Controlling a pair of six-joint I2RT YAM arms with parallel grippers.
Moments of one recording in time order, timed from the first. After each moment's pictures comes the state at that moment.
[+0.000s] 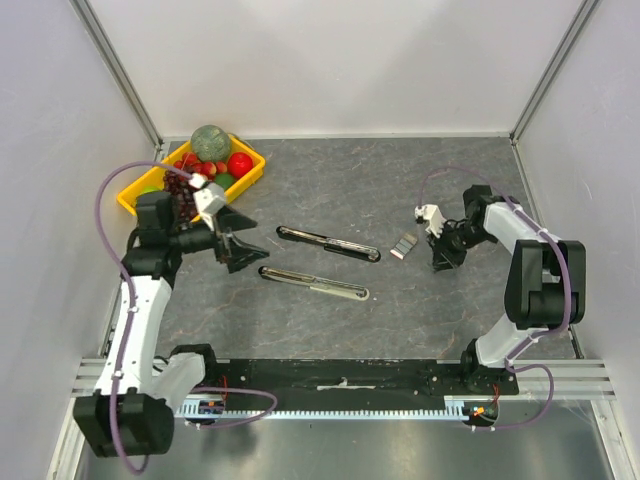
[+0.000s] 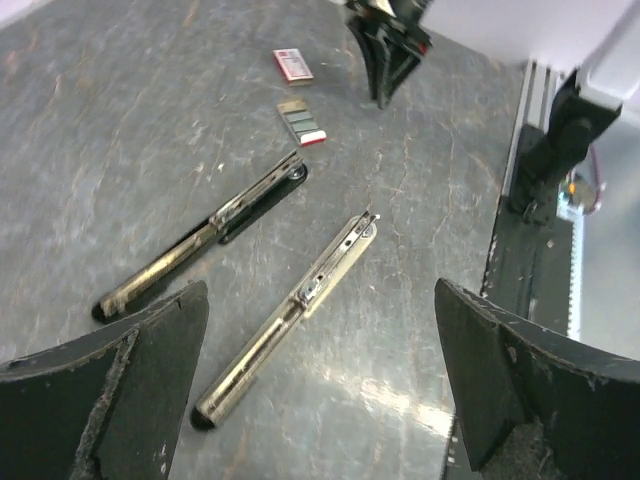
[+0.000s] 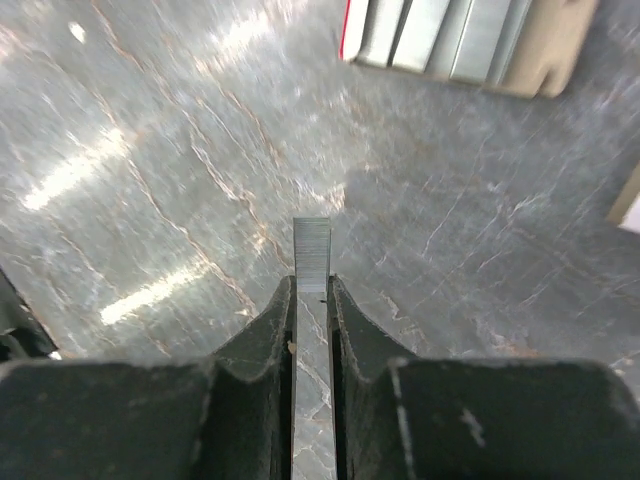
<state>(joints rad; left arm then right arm) 0.13 0.94 0.88 -0.47 1.25 0.28 -0.05 1.66 1.03 -0.90 -0.56 -1.03</state>
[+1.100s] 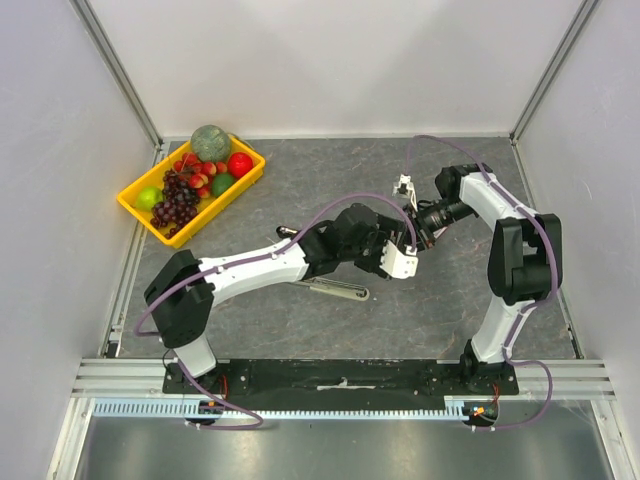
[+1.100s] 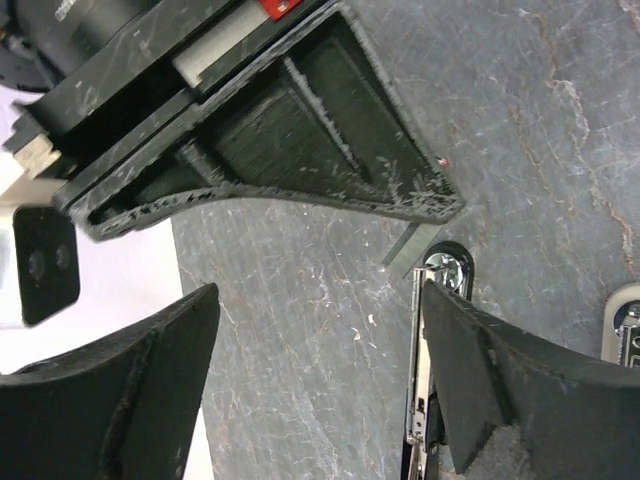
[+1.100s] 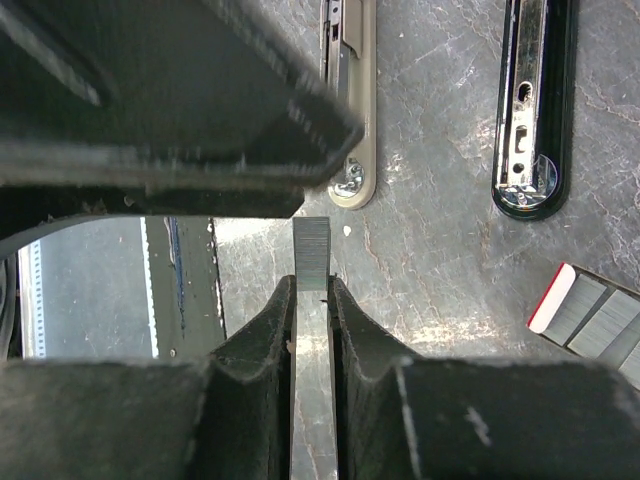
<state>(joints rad) -1.01 1.70 1.26 -0.10 0.10 1.05 0.10 1.85 1.40 -1.33 -1.05 -1.06</state>
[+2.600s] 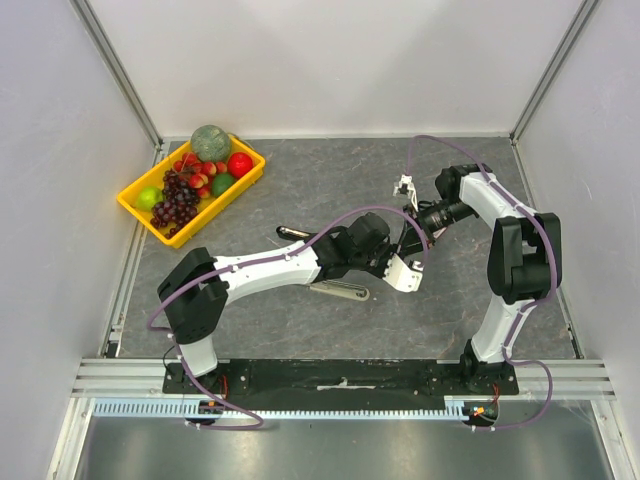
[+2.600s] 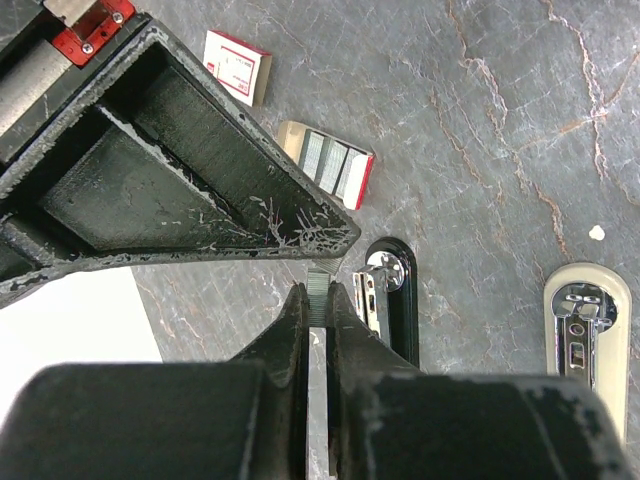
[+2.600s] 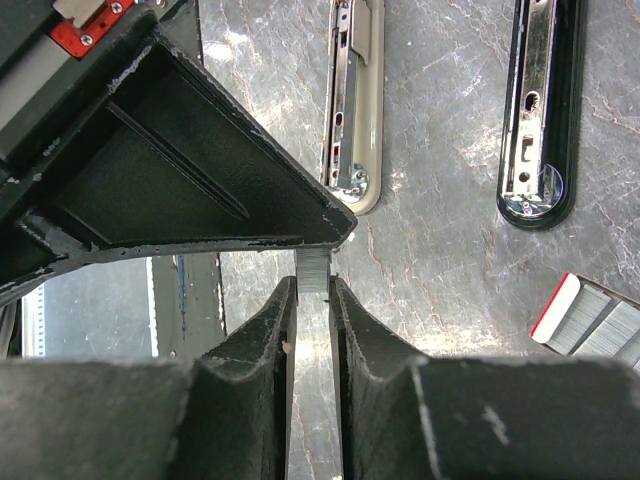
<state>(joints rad) -1.05 1.78 1.31 -0.22 0.08 1.09 0.10 1.86 1.40 -1.34 -1.07 -1.10</state>
